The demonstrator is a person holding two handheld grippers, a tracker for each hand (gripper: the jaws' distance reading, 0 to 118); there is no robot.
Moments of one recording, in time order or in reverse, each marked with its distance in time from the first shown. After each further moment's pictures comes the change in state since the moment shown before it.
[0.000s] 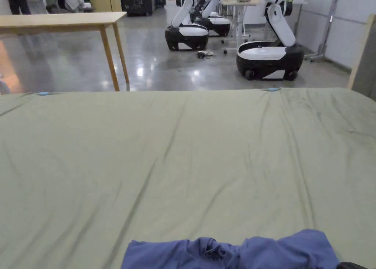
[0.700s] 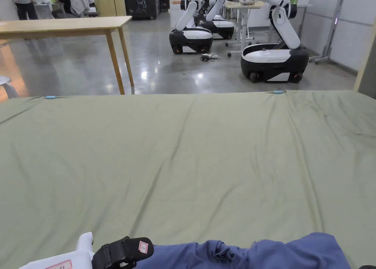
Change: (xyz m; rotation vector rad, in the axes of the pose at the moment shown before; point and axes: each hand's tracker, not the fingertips) left arm -0.113 0.015 -0.139 -0.168 -0.226 0.589; right arm -0.006 0.012 0.013 0.003 -0.007 -0.005
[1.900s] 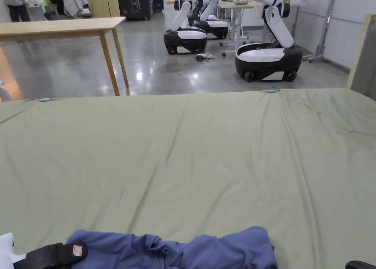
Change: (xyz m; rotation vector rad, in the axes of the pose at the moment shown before) left arm 0.029 0.016 0.093 0.203 0.160 -0.083; right arm -0.001 -0.002 -0.001 0.002 0.008 0.007
